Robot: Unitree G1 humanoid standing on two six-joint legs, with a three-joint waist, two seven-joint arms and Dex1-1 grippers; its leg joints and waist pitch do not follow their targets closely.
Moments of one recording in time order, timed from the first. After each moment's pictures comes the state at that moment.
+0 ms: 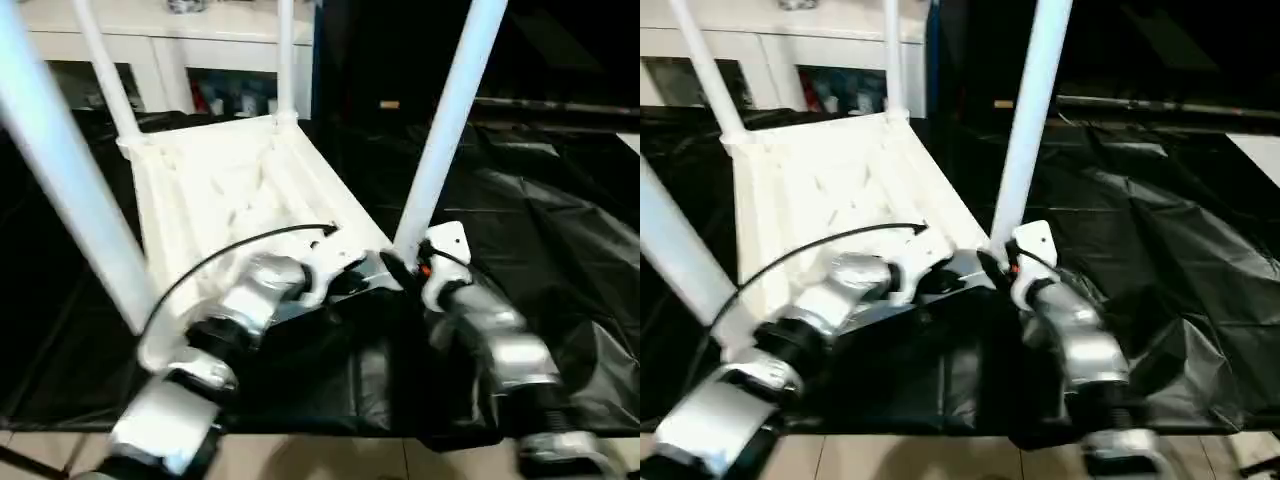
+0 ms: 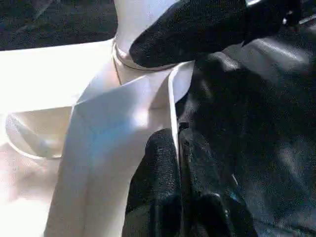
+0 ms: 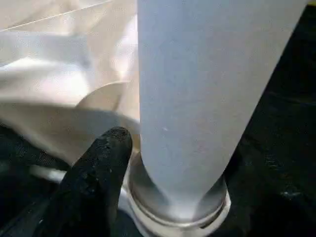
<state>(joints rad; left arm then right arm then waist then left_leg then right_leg) -0.72 0.11 -0.29 0.84 0.15 0.06 -0.92 -0.37 -0.21 0.04 0.44 0.11 0.19 0.57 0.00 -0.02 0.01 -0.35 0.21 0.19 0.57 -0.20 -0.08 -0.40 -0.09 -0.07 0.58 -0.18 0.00</state>
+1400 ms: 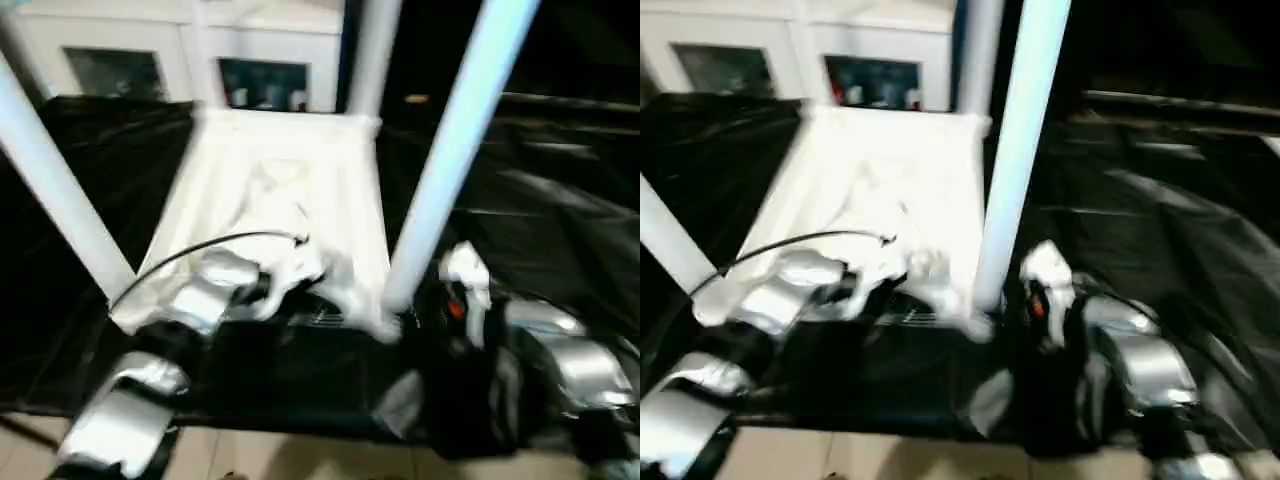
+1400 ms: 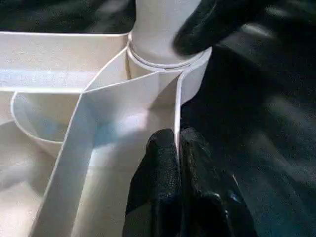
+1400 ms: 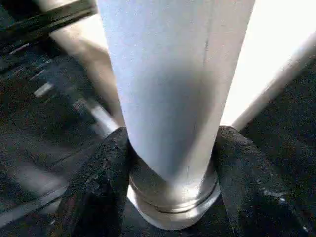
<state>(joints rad) -0.70 0.18 -0.28 0.82 0.10 0.03 -1.06 -0.31 -0.31 0.05 0.34 0.19 0.27 0.78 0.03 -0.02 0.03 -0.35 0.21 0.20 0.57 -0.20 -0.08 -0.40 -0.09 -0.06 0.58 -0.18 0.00</state>
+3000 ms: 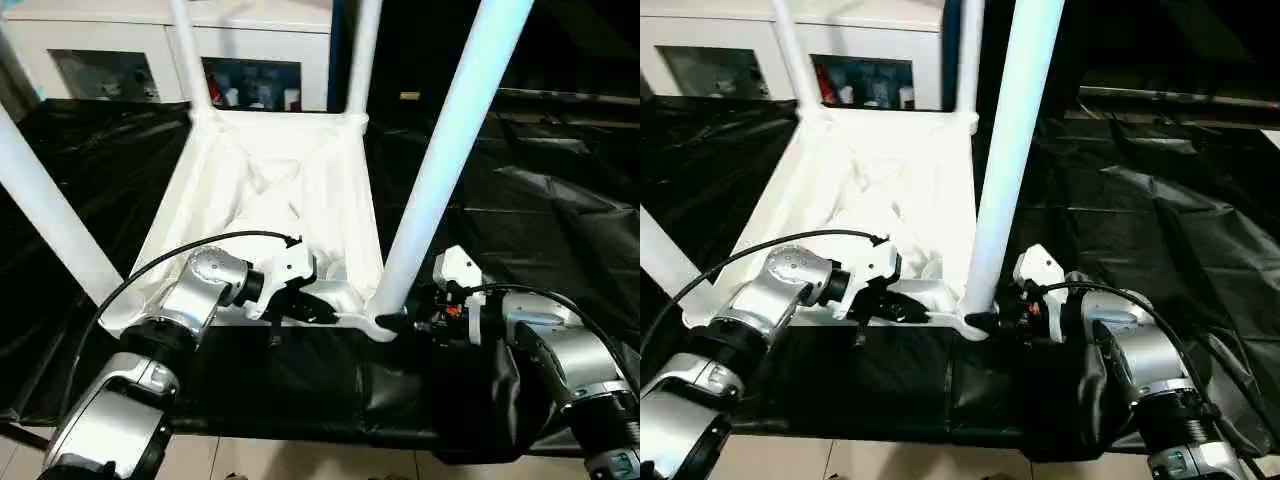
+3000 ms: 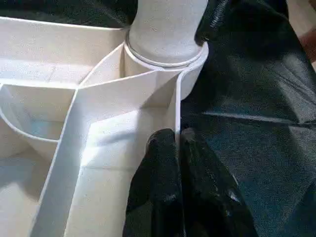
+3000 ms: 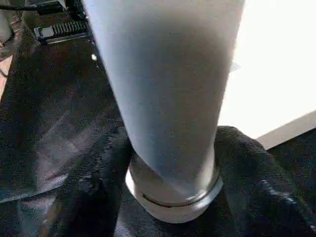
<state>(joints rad) -0.65 0.30 -0.30 0.73 0.05 0.02 -1.36 -0.32 -0.47 0.16 0.29 0.22 0.24 1.16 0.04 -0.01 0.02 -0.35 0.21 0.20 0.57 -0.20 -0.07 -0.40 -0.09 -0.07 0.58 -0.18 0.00</state>
